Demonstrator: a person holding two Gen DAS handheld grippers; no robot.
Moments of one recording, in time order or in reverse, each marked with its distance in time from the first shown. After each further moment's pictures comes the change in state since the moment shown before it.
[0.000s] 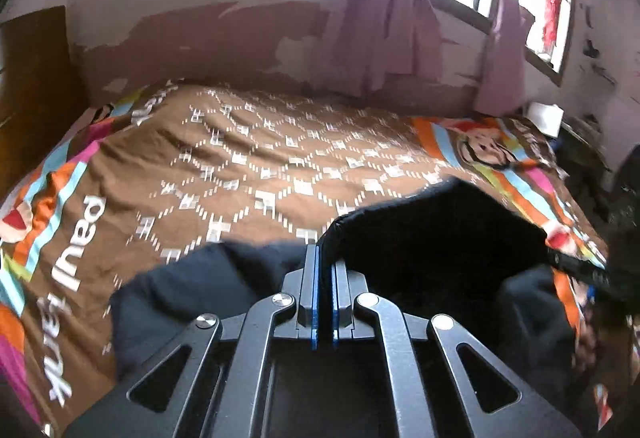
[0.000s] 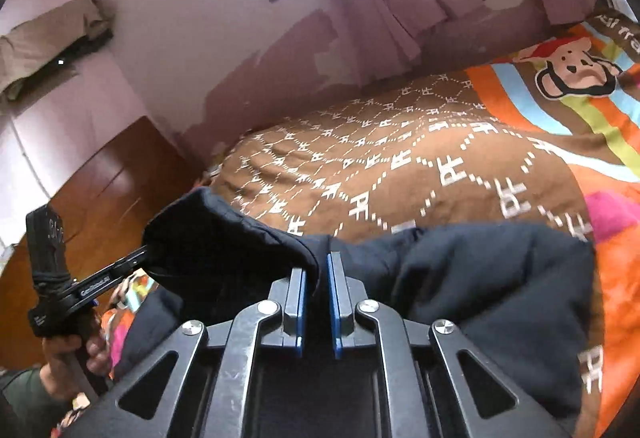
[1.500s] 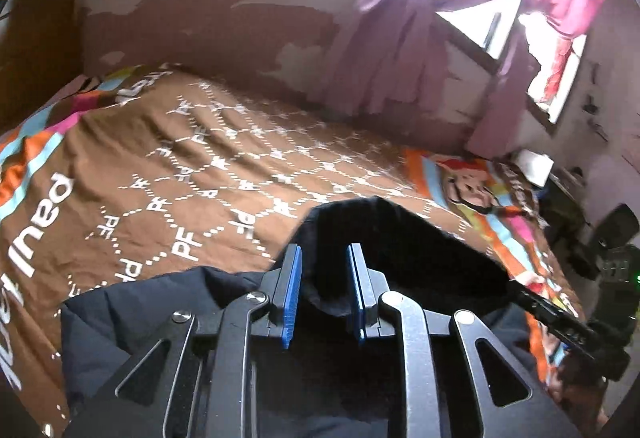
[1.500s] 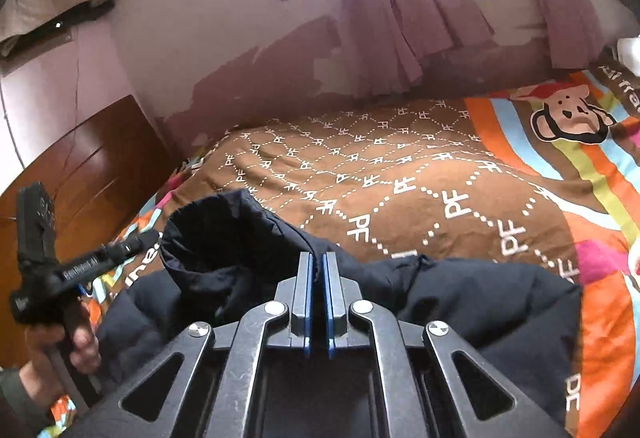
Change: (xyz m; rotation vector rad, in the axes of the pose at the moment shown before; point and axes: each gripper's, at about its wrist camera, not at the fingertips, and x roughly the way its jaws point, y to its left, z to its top) left arm 0.038 0.013 0.032 -0.145 -0.062 -0.114; right arm 0.015 0.038 0.017 -0.117 -0.026 -0.140
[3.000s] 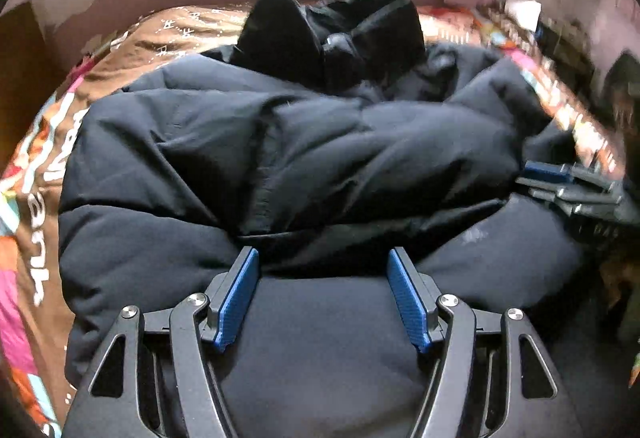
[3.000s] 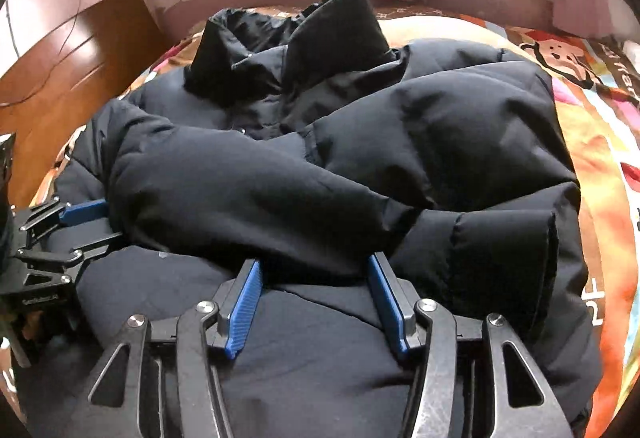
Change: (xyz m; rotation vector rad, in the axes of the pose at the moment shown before) left arm -0.051 -0.033 -0.166 0.257 0.314 0.106; right arm -0.038 0.009 -0.145 -0.129 0.301 -0.102
